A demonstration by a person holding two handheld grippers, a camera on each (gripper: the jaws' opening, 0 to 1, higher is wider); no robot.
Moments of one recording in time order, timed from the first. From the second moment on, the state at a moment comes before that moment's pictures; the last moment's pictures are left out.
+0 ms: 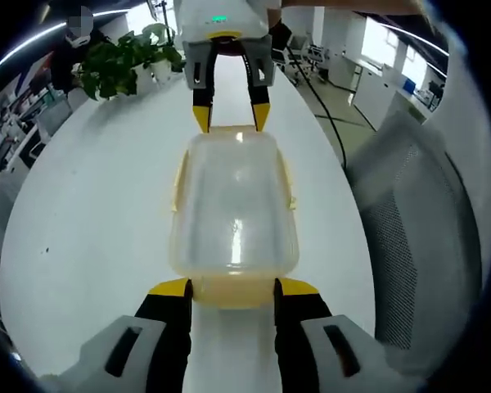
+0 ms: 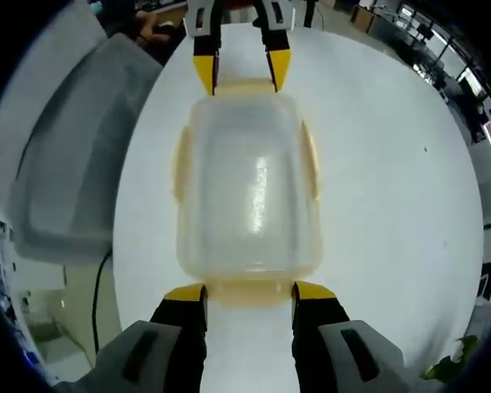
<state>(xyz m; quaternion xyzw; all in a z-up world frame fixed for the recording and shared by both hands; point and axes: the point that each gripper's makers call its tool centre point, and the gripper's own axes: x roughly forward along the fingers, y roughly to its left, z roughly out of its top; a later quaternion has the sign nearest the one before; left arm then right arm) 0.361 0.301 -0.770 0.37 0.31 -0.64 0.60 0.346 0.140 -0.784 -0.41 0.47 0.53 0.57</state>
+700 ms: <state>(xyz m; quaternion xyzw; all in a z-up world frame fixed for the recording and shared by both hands) 0.364 0.303 -0.772 0.38 0.30 -0.64 0.60 0.346 0.135 -0.784 -0.41 0.47 0.52 0.59</state>
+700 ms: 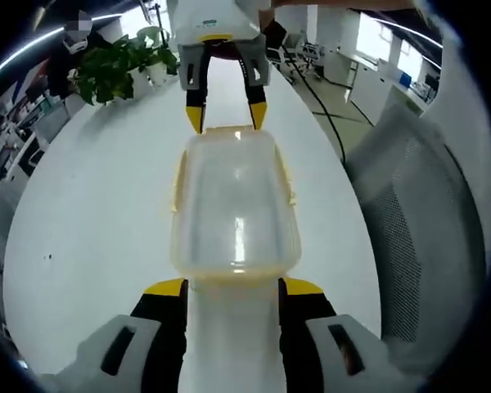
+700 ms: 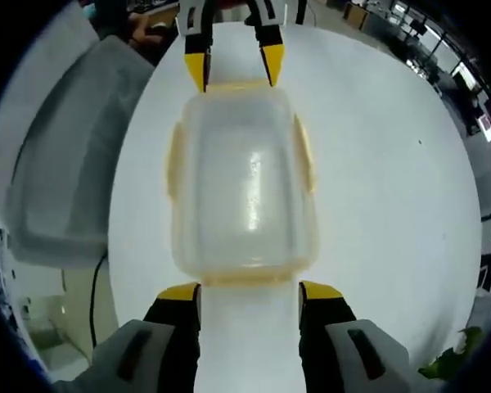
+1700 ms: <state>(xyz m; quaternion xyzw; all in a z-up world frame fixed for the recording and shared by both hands) 0.356 0.307 -0.758 0.14 0.42 -0.50 0.74 0.338 0.143 -0.753 -0.18 0.52 0.37 0.75</state>
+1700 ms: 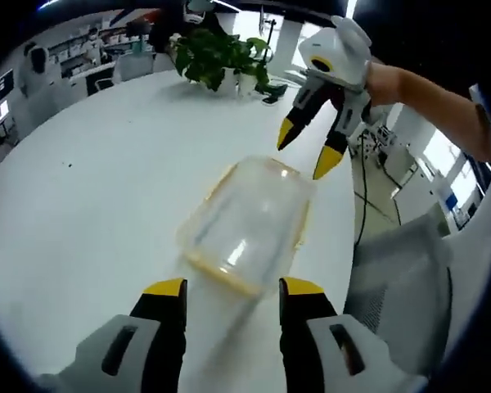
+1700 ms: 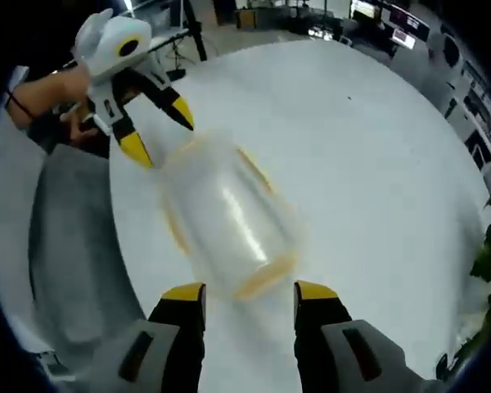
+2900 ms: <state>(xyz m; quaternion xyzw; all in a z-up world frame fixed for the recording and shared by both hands) 0.360 0.292 -0.776 0.00 0.50 -0.40 0.77 0.352 0.152 -0.779 0.08 0.59 0.21 0.78</state>
